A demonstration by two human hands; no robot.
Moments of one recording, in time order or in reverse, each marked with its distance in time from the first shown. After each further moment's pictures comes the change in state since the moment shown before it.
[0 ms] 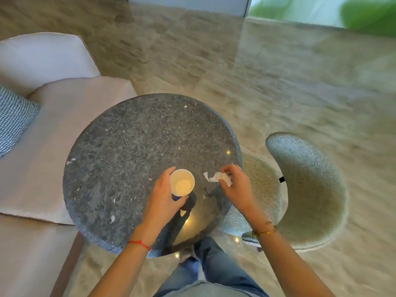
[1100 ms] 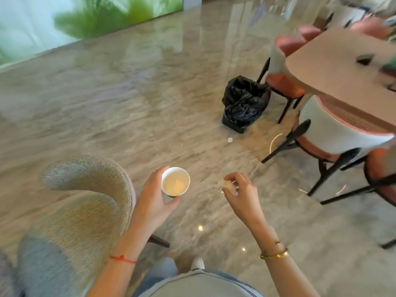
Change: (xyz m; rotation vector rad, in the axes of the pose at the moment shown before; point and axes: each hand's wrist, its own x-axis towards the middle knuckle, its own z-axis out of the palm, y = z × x) left_hand -0.214 0.386 0.391 -0.023 -0.695 0.896; right_hand -0.471 0.269 -0.342 -0.031 0.909 0.722
